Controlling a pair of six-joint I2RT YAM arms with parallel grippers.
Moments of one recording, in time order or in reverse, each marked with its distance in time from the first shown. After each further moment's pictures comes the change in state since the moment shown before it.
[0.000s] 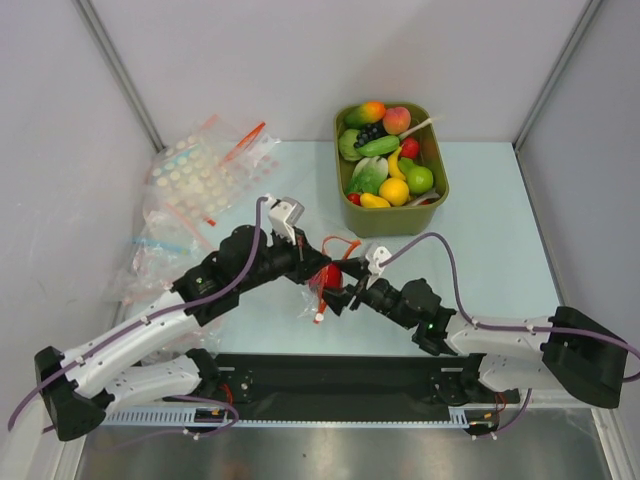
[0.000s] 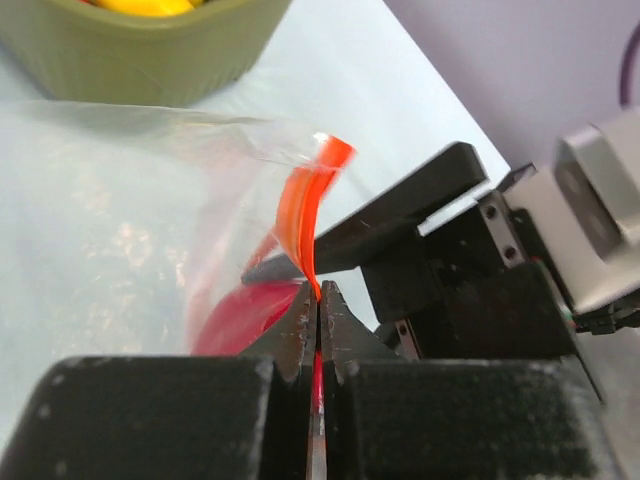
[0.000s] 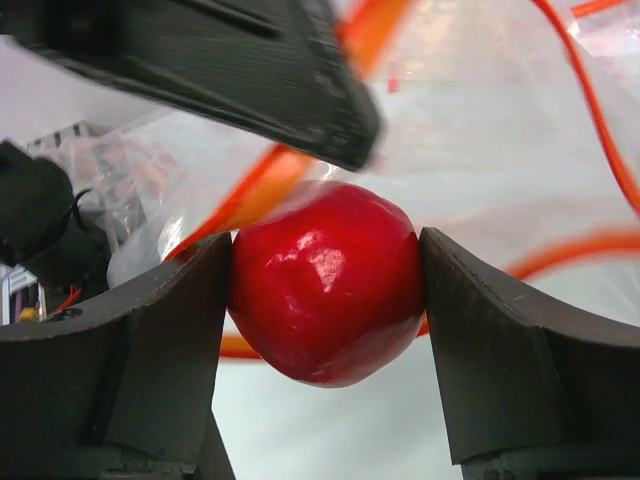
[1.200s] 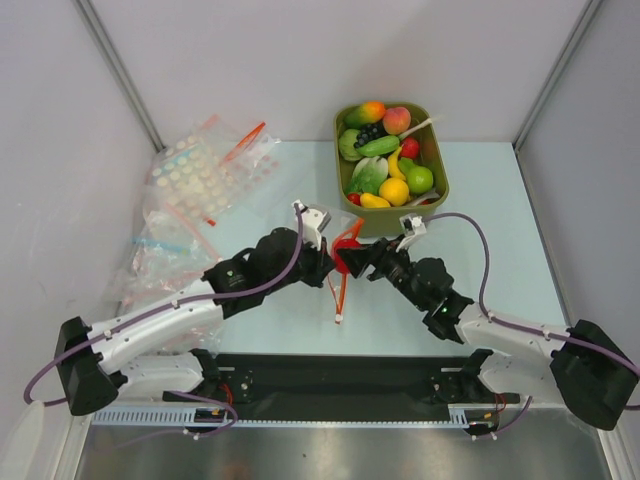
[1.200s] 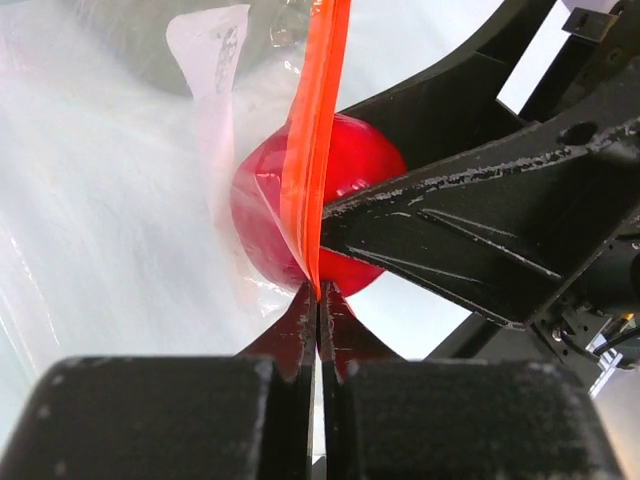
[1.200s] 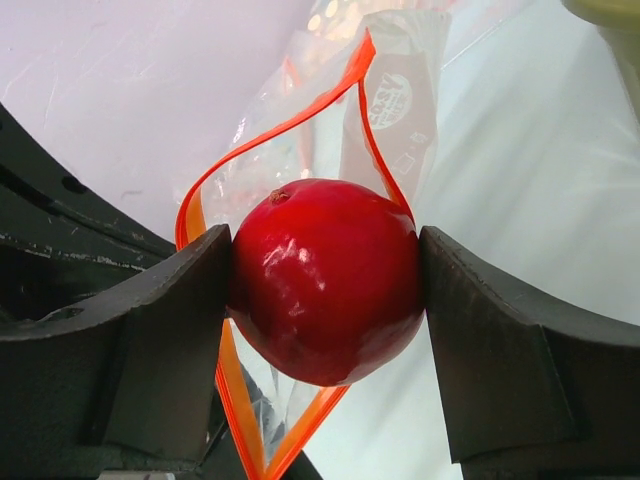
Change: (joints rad) left arm -0.101 0.186 0.058 -0.061 -0.208 0.089; right arm -0.240 -0.088 0.016 -0.203 0.055 0.570
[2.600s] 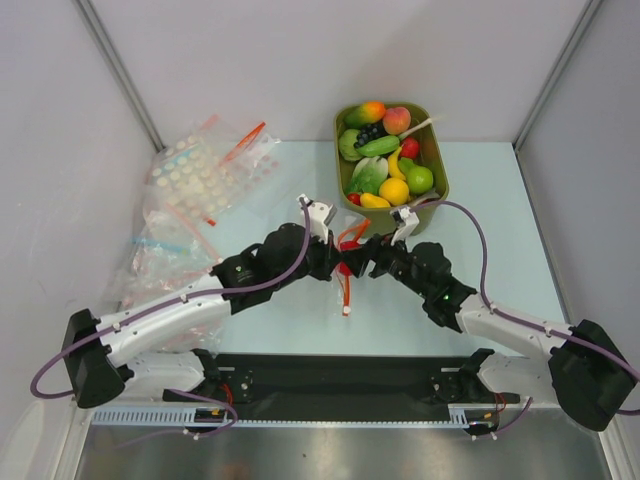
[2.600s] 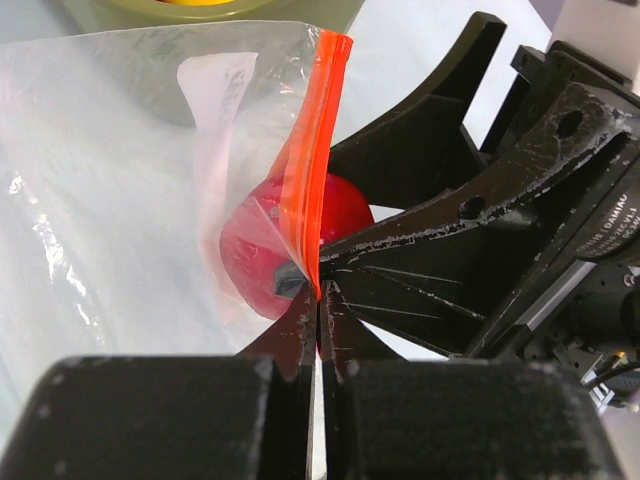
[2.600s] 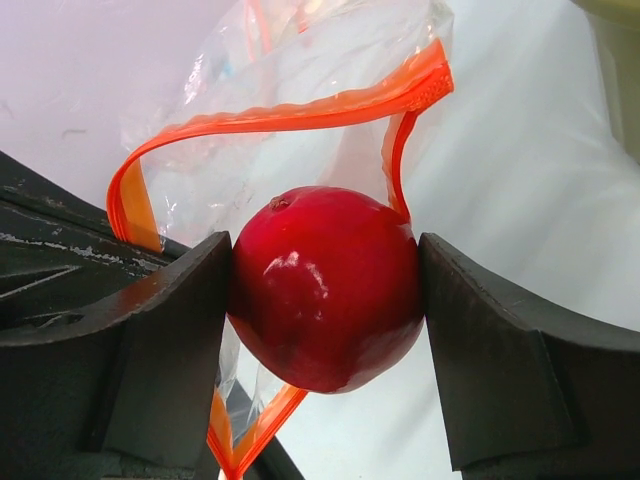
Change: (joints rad) left arm -0.014 0.055 0.047 0.036 -0.047 -0.023; right arm -0.079 0.026 0.096 -0.200 -0.170 -0.128
